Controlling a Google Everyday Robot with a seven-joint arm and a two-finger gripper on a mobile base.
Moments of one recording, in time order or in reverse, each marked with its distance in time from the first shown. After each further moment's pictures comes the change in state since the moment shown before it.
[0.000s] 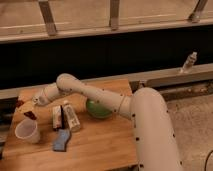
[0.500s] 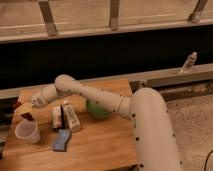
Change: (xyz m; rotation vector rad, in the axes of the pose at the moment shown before) arm -0.002 0.010 0.009 -0.020 -0.006 -0.011
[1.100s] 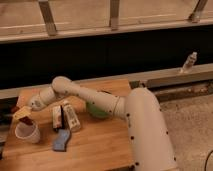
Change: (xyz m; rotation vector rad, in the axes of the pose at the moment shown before) arm 0.014 0.004 0.014 -0.062 0.045 0.039
